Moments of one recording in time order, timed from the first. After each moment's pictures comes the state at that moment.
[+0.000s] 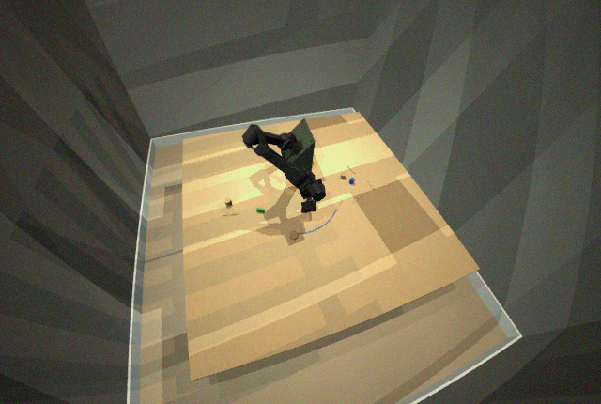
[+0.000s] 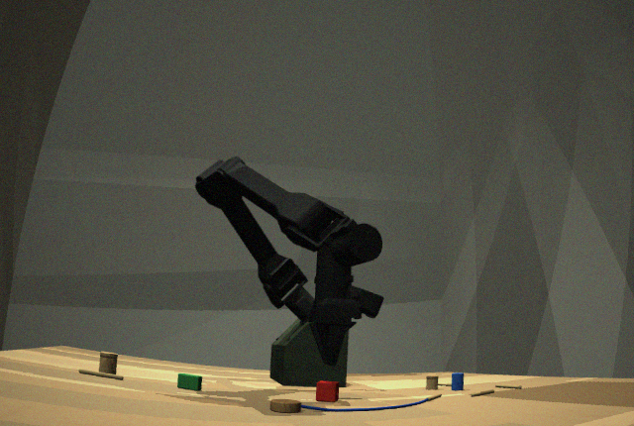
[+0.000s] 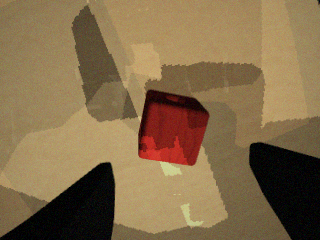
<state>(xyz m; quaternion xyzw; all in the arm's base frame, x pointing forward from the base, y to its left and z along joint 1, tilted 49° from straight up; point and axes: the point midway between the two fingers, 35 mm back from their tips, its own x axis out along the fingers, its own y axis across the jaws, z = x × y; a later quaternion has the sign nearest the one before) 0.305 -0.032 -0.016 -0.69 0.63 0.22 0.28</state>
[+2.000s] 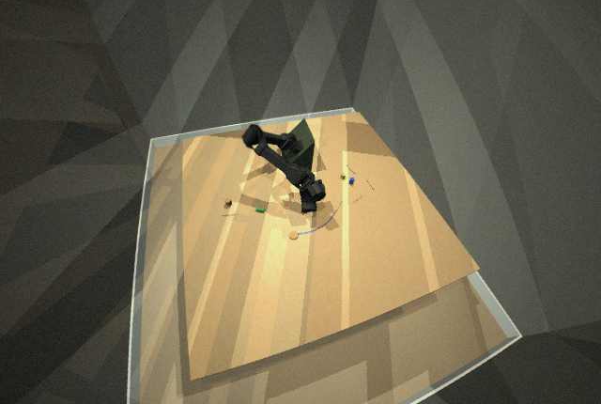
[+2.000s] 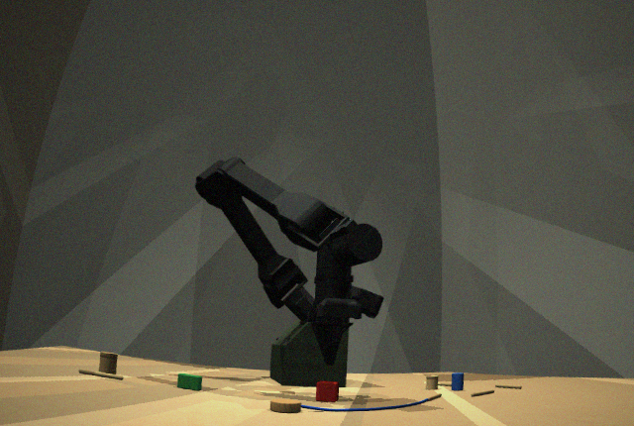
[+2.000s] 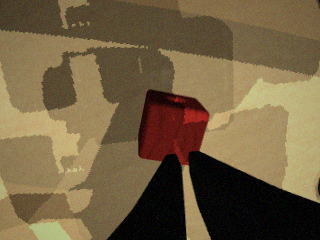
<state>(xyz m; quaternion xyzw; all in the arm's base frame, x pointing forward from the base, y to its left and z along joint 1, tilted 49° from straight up) 0.305 -0.032 -0.016 -0.69 0.63 0.22 0.28</state>
